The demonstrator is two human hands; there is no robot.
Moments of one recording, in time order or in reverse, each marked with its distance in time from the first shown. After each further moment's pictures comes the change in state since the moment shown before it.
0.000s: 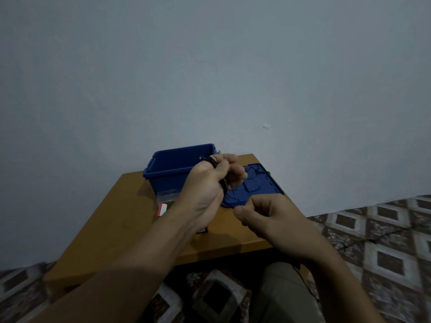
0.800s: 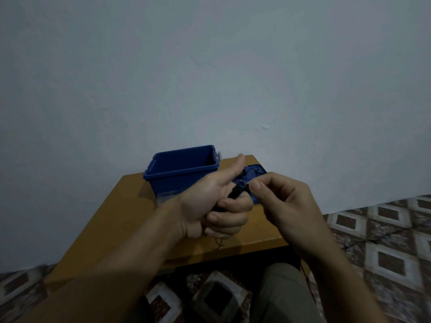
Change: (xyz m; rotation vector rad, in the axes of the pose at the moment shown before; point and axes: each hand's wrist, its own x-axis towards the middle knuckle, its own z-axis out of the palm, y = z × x) left_hand -0.008 0.013 -0.015 0.077 -0.815 -0.557; right_hand 0.001 -0.006 -0.005 0.271 0.258 -0.193
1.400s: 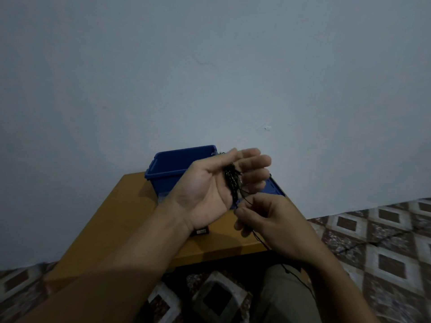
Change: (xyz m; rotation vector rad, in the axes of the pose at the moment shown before) left_hand 0.003 0.005 0.000 -0.319 0.123 0.506; right_hand -0.003 0.008 0.007 -0.314 -0.217 0.225
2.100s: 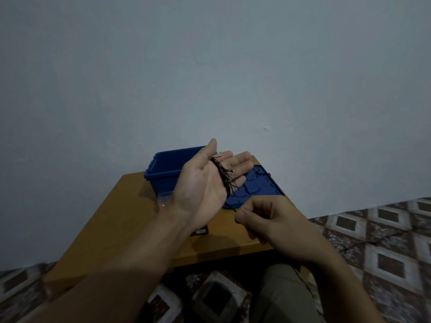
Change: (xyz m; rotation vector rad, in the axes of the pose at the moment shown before) left_hand 0.004 -0.004 0.002 0.082 0.413 0.100; right_hand -0.004 -0.010 -0.006 0.029 -0.065 -0.004
